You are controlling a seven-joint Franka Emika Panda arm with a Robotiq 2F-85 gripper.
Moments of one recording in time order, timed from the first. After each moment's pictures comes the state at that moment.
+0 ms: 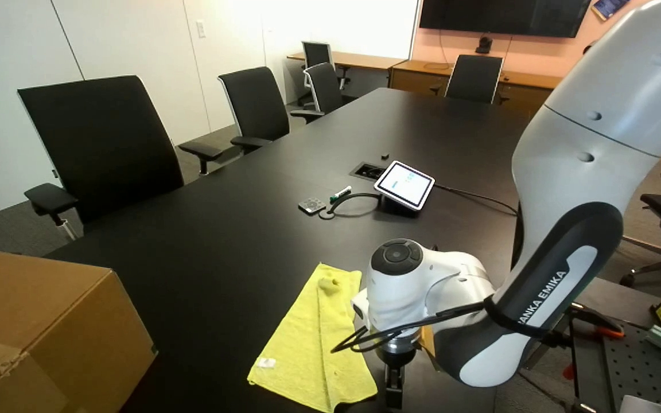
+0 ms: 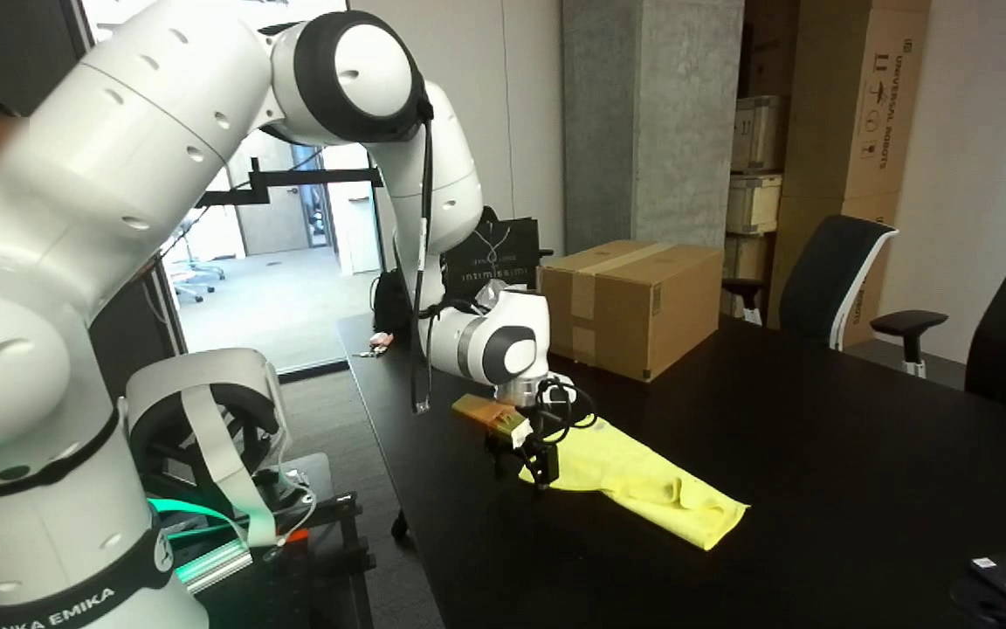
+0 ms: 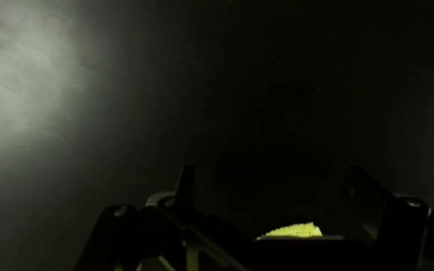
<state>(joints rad) 0.33 0.76 0.03 -2.08 -0.19 2.72 0.12</state>
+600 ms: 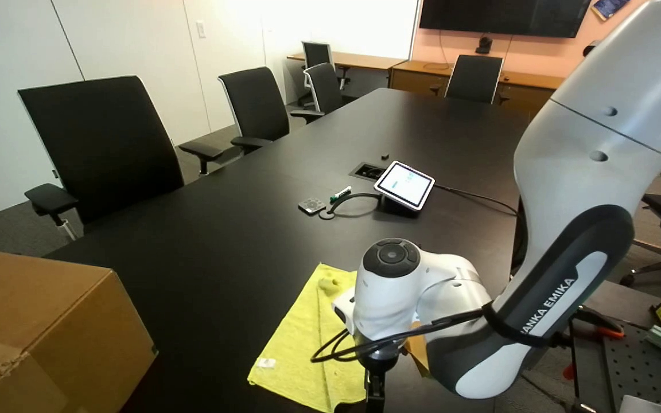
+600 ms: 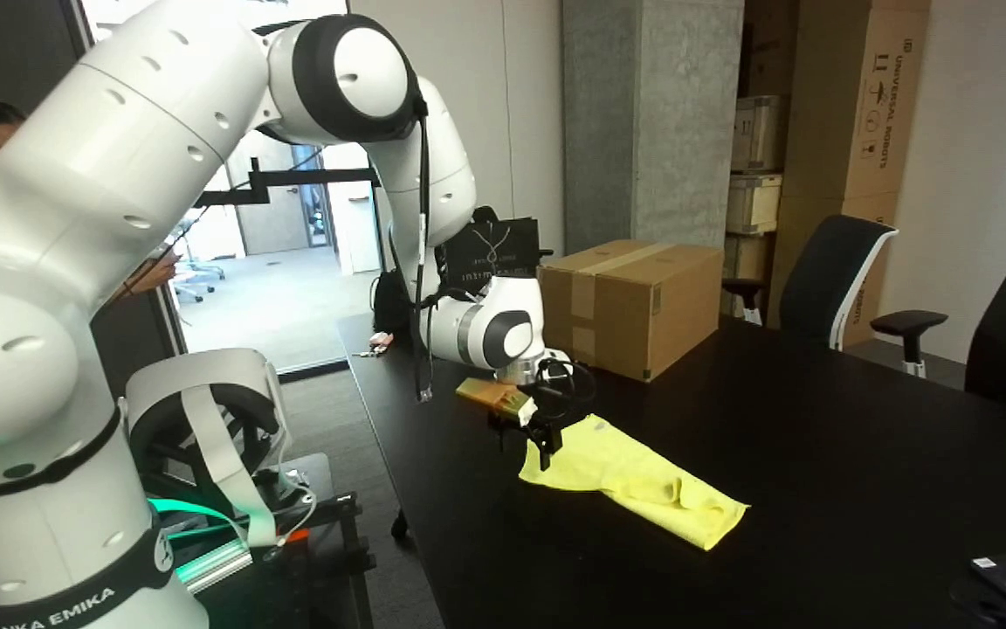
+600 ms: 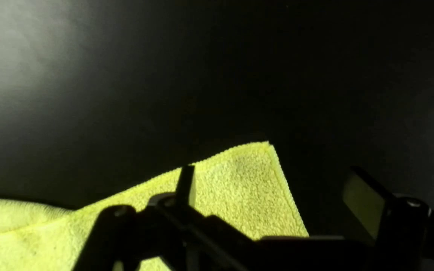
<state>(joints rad) 0.36 0.76 0.04 -2.03 -0.20 2.78 0.09</state>
